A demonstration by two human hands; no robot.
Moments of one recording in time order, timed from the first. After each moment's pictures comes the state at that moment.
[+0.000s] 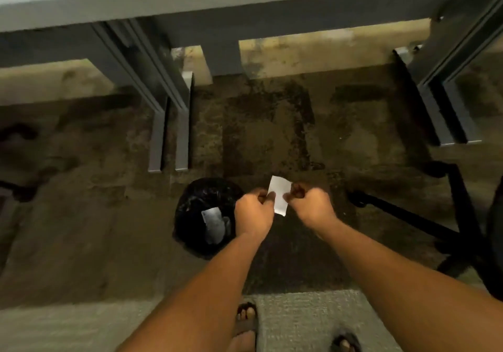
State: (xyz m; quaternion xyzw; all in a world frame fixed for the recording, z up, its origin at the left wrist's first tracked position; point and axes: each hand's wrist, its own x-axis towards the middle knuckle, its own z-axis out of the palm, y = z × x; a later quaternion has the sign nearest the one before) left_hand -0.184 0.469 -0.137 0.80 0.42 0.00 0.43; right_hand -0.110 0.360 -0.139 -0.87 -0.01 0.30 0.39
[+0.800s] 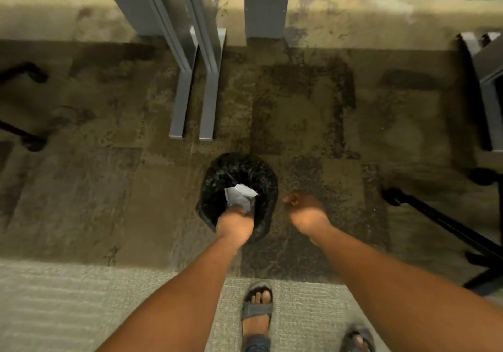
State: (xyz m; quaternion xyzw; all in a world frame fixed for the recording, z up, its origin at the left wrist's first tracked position) left_hand -0.292 0.589 -0.238 0.78 0.47 -0.19 0.36; right_hand -0.176 0.465 -0.217 -0.88 -0.08 0.39 0.26
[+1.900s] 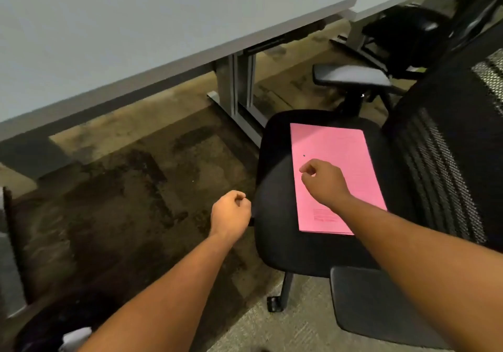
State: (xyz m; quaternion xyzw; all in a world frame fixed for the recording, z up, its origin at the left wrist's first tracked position) left_hand -0.023 0.149 -0.018 0.86 0.17 -0.12 0.47; right_hand 0.014 -0.066 0.003 -0.94 0.13 0.03 0.32
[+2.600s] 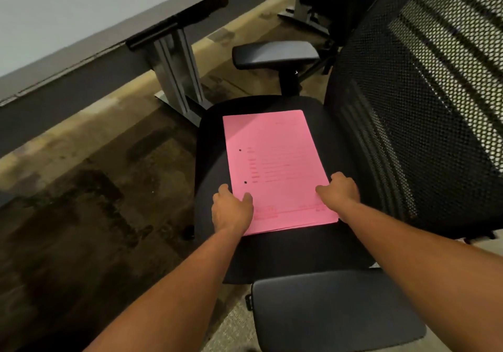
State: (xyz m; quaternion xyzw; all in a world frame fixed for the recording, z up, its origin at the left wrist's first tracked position) left_hand -0.003 -0.024 -0.049 0.89 0.18 -0.18 0.37; right_hand -0.025 -0.244 -0.062 -0.87 0.42 0.12 0.24
